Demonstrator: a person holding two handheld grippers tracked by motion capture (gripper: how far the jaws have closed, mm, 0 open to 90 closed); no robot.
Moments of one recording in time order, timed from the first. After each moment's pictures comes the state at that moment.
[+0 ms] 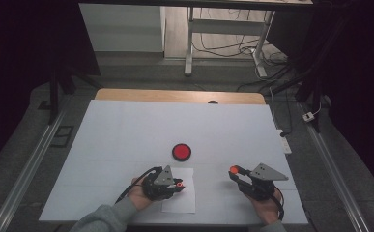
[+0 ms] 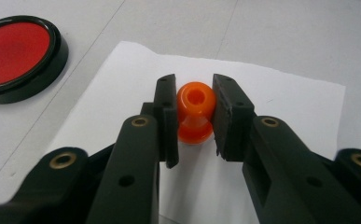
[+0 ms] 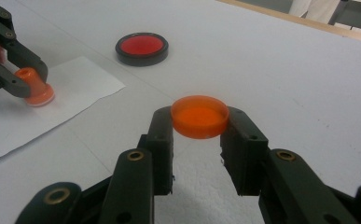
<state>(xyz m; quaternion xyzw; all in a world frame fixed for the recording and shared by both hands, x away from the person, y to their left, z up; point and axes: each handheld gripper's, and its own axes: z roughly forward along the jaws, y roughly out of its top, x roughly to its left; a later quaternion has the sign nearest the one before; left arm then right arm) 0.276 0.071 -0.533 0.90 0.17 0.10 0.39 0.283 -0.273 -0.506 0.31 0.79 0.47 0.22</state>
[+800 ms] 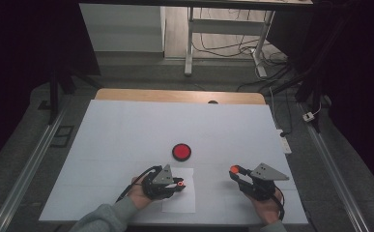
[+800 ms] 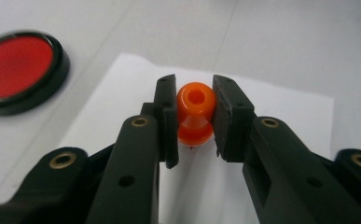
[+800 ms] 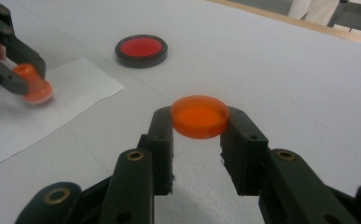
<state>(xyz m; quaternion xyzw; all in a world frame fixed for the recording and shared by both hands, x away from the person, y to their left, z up) 0.277 0.073 -0.528 0.89 0.17 0.10 0.42 0.284 -0.275 -0.505 0.31 0.79 0.48 0.22</state>
